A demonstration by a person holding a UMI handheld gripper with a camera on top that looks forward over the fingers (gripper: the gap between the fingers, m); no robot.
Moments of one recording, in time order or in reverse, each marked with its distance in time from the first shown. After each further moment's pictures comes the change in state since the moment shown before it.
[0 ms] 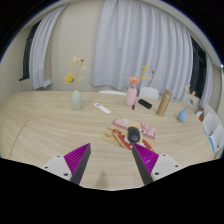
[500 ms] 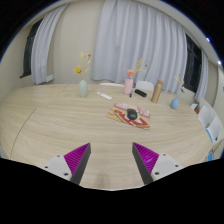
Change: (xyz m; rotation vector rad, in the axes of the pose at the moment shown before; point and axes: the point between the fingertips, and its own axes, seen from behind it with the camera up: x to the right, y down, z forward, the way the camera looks) arm -0.024 0.089 -0.106 -0.034 0.033 0.019
